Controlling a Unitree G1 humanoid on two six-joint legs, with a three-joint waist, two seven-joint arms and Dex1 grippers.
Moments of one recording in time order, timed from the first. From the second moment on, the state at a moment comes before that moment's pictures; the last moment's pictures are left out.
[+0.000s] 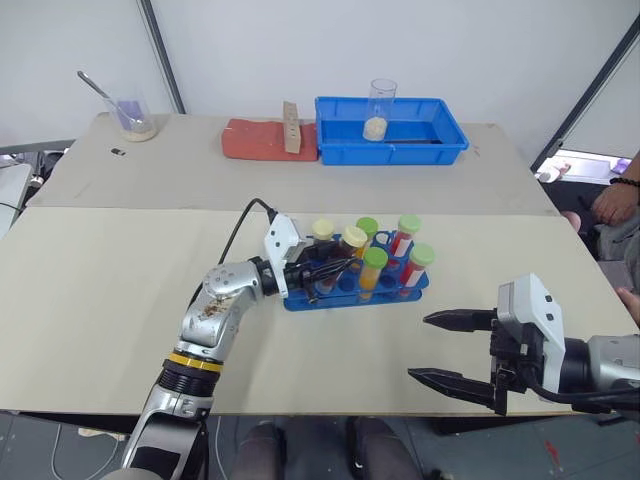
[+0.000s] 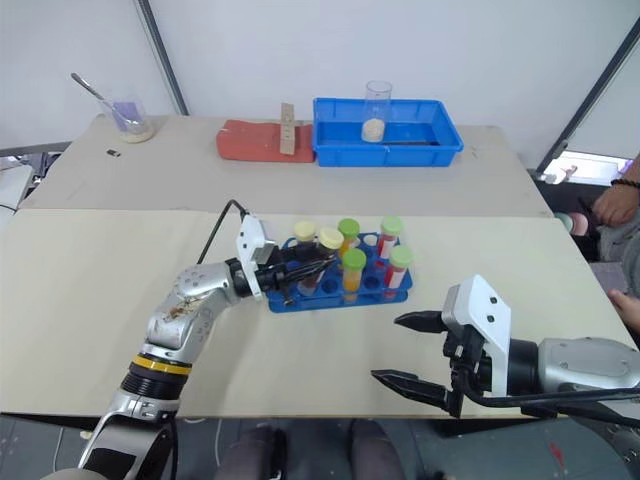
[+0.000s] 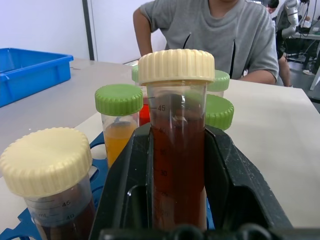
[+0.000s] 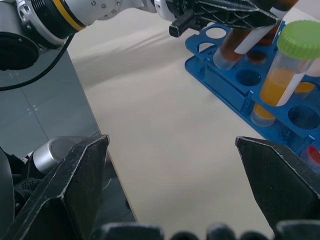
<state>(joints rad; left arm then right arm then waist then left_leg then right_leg) -0.50 0.27 -0.12 0.06 -0.33 0.23 -0.91 0.17 -1.02 -0.45 -0.87 1.03 0.86 0.75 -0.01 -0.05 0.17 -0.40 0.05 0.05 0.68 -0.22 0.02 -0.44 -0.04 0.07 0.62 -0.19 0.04</state>
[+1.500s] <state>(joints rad) -0.39 0.37 -0.16 -0.04 -0.30 0.28 -0.87 0.05 -1.00 -0.40 -0.81 1.01 0.85 0.70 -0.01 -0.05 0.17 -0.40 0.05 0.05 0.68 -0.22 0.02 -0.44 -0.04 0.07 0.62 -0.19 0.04</state>
